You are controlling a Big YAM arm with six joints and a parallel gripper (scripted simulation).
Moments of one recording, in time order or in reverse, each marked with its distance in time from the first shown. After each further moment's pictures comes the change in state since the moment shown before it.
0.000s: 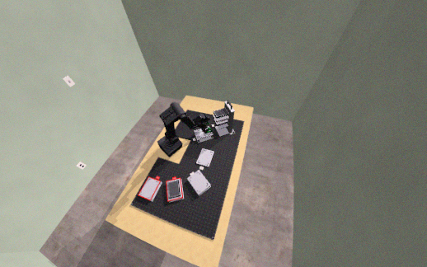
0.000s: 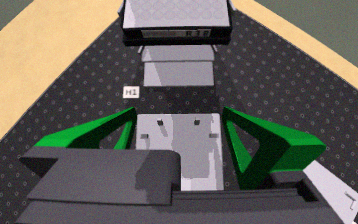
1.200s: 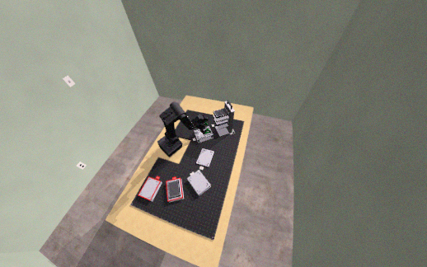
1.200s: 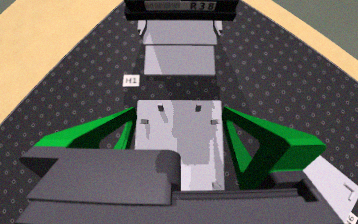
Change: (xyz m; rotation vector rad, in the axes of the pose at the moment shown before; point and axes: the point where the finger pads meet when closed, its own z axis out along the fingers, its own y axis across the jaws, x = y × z) arm 0.017 0.002 -0.009 -0.004 0.019 -0.017
